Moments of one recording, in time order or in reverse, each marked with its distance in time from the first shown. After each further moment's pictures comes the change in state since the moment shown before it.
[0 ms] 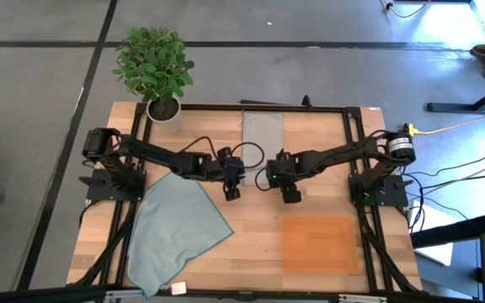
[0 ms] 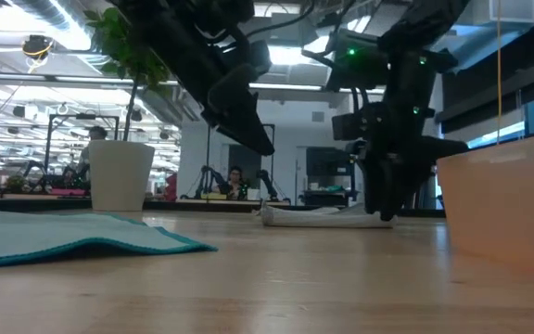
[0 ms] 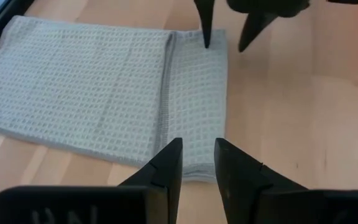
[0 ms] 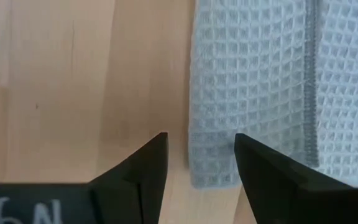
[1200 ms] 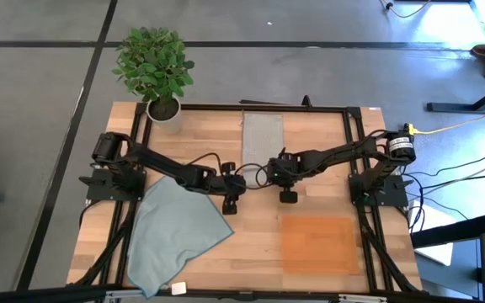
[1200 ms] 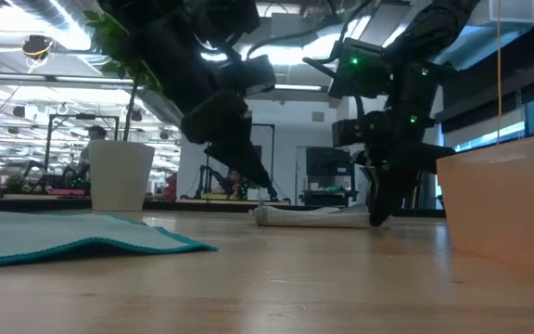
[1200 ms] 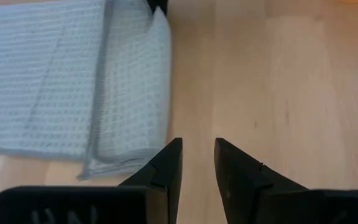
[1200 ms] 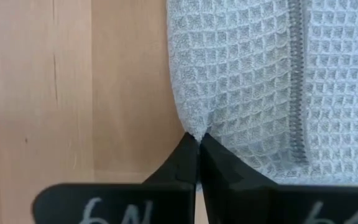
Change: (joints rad) left arm -0.098 0.108 0.000 0.023 0.011 0.061; right arm -0.024 0.000 -0.060 0.115 -0.053 0.135
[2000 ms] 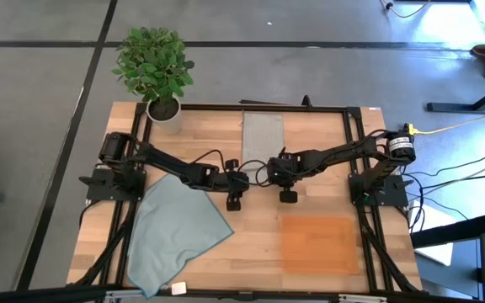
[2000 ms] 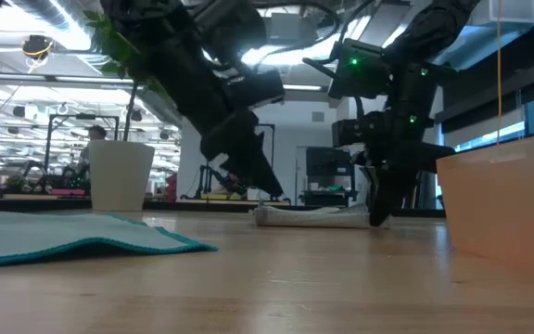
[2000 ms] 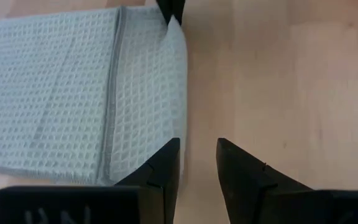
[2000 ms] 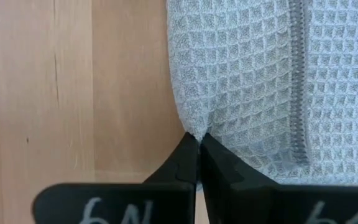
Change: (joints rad) left arm 0.039 0.058 -0.002 0.102 -0.001 0.054; right arm 0.000 0.000 0.000 0.003 -0.008 0.000
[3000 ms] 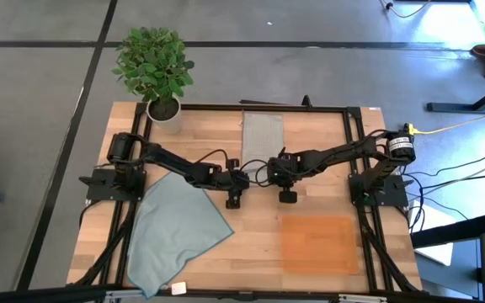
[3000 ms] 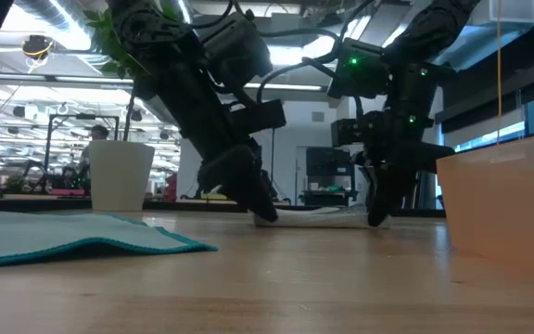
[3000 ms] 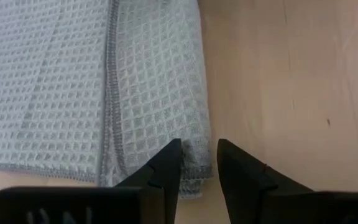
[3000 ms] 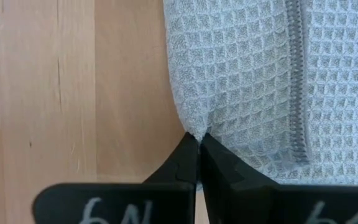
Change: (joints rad) left arm 0.036 0.064 0.002 -0.002 0.016 0.053; right arm 0.000 0.000 0.000 0.009 -0.002 0.000
